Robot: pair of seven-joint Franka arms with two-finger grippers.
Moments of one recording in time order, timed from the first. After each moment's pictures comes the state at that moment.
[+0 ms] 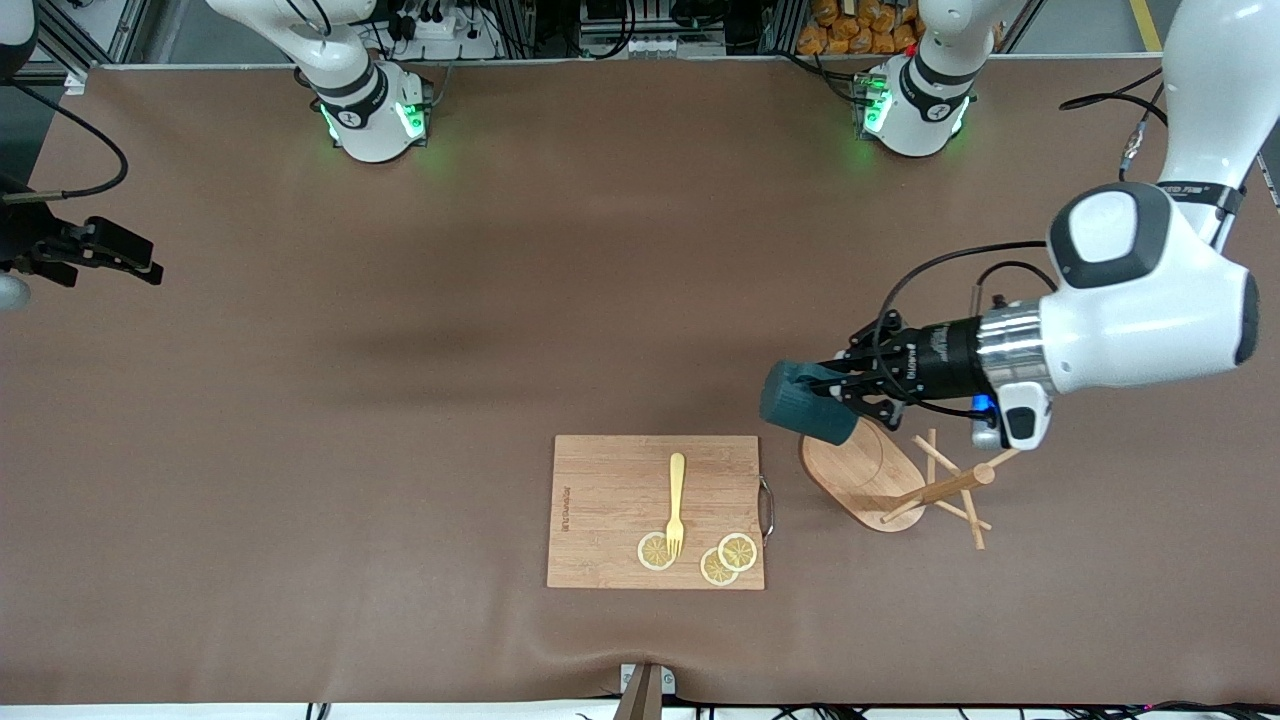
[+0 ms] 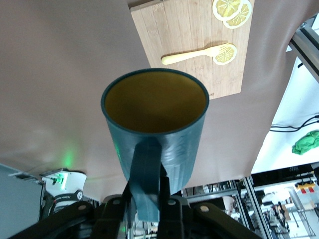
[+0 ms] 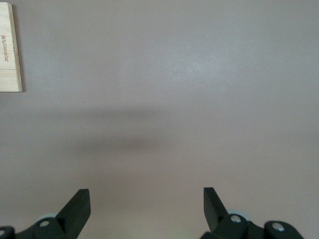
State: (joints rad) left arm 0.66 0.65 -1.13 -1.55 -0.29 2.04 -1.48; right arm -0.05 0.01 -0.01 -1.59 0.01 1.55 -0.07
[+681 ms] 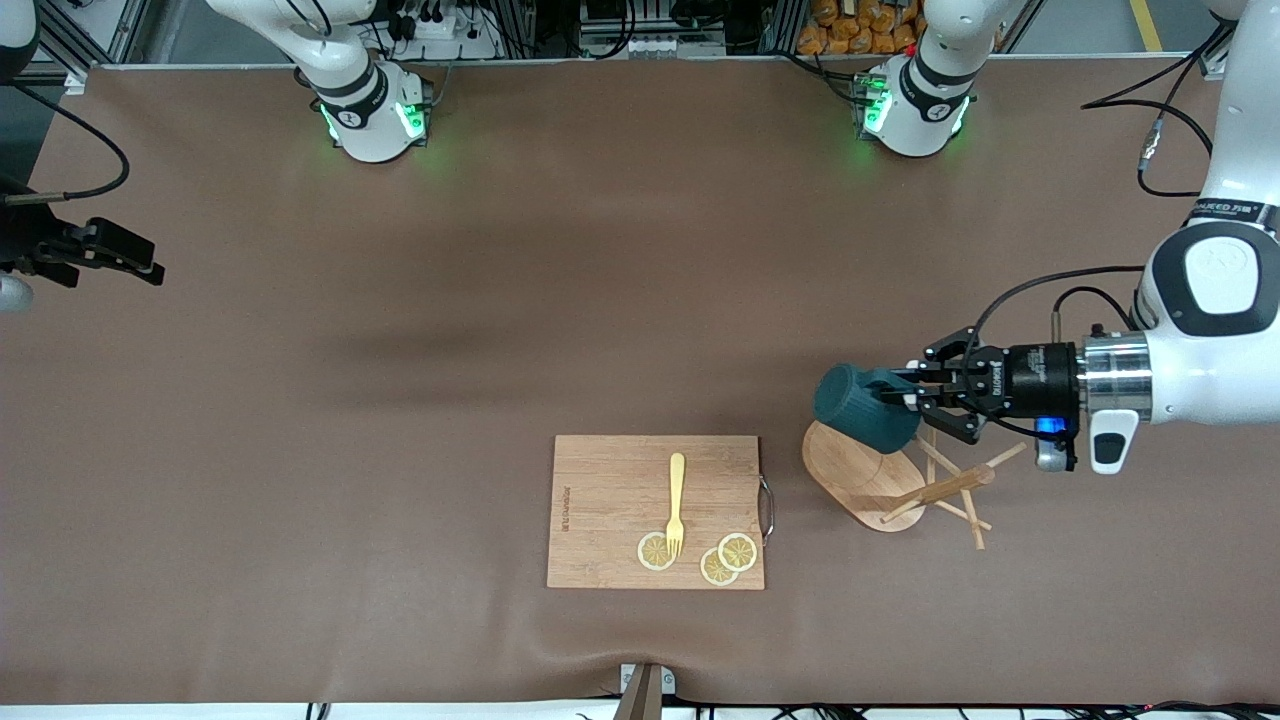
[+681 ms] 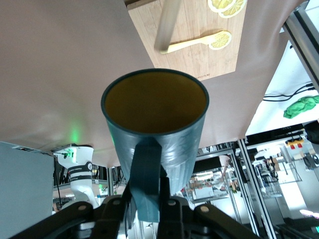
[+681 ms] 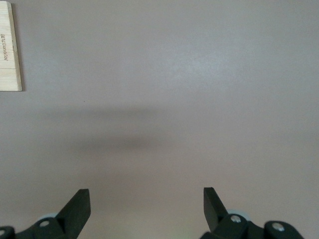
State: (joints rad) left arm 0.79 0.72 -1.11 -1.56 -0.46 1.94 -1.22; right arm -0.05 0.01 -0.01 -1.59 0.01 1.55 -0.07
